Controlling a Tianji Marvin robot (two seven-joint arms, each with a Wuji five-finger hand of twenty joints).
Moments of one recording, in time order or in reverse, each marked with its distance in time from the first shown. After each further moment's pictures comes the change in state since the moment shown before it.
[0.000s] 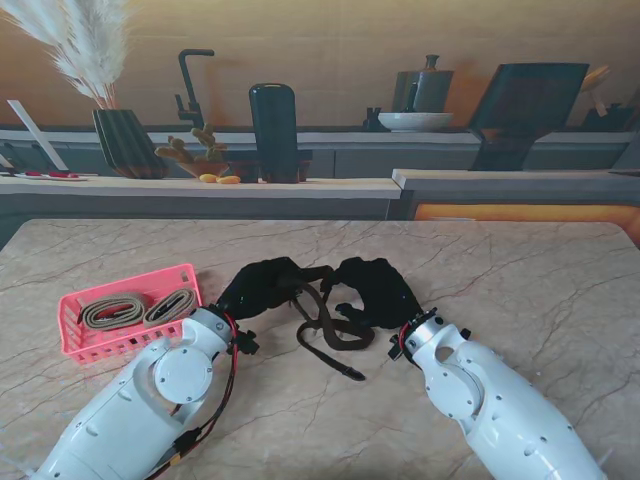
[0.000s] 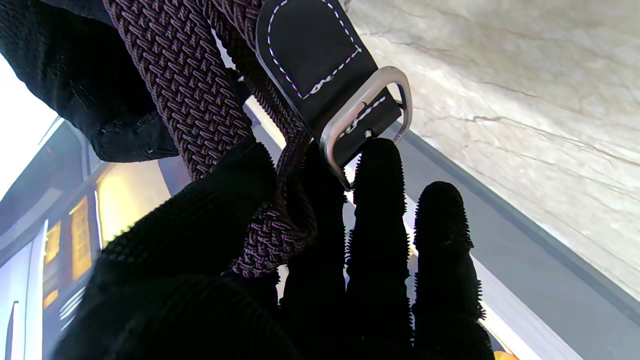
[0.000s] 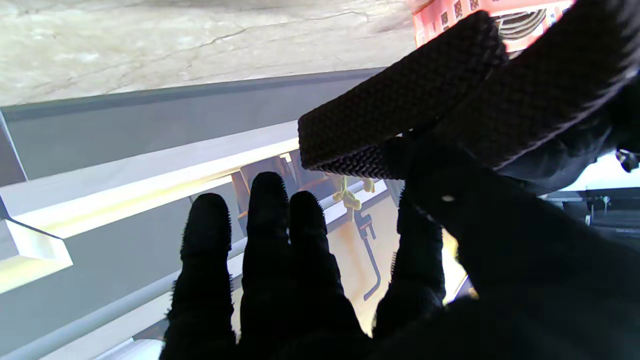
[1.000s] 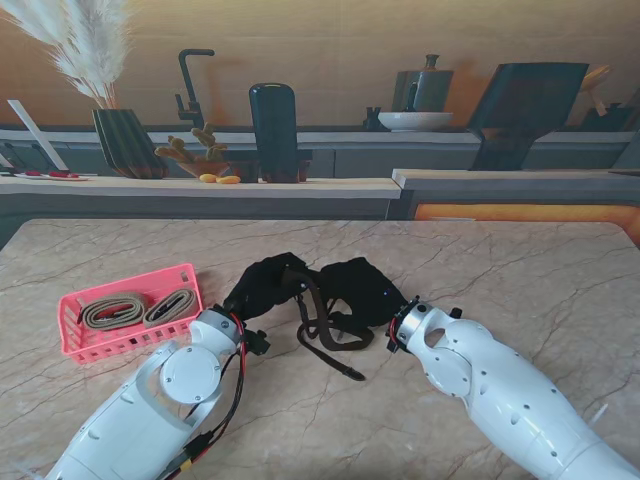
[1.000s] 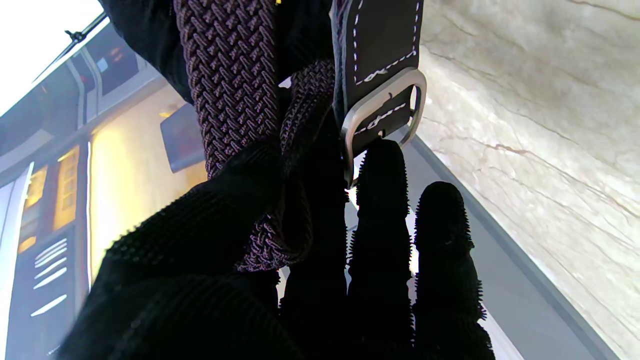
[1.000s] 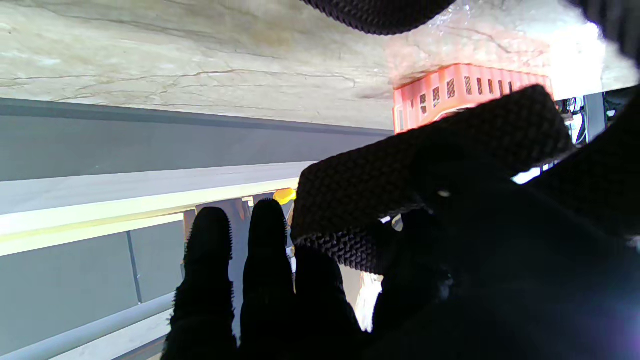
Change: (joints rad) left arm 0.023 -0.025 0.005 -0.048 -0.161 0.061 -0.004; right arm 0.175 0.027 -0.156 0.137 -0.096 -0.080 0.029; left_hand 0.013 0.010 0.014 0.000 -0.008 0.002 -0.015 0.033 0.001 0.011 0.021 0.024 -0.015 0.019 0.010 0.009 0.000 0.003 0.000 0.000; right_hand 0.032 -0.001 -0.053 -0.078 0.225 -0.057 0.223 -0.221 -0.073 -0.034 -0.054 -0.081 -0.112 0.000 -0.182 -0.188 -0.075 -0.027 -0.116 -0.093
